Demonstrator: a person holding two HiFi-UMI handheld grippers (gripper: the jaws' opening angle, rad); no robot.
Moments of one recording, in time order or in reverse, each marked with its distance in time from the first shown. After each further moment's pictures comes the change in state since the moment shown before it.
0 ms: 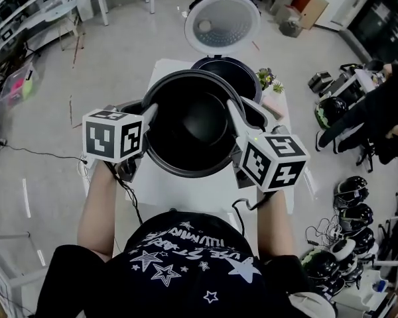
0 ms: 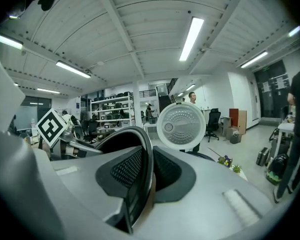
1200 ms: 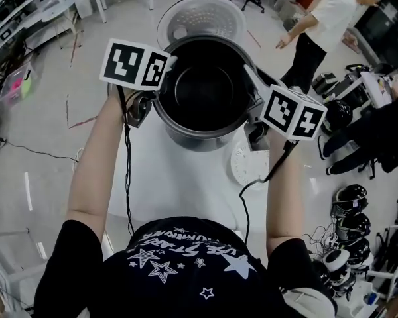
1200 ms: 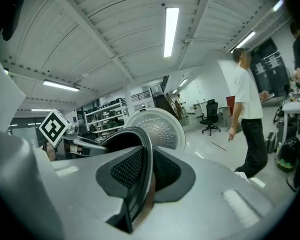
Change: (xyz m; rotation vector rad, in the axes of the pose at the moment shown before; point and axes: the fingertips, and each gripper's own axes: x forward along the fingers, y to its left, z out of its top) left arm 0.162 -0.029 0.143 0.126 0.056 -0.017; right arm 0.080 -0.174 0.061 0.170 -0.024 0.035
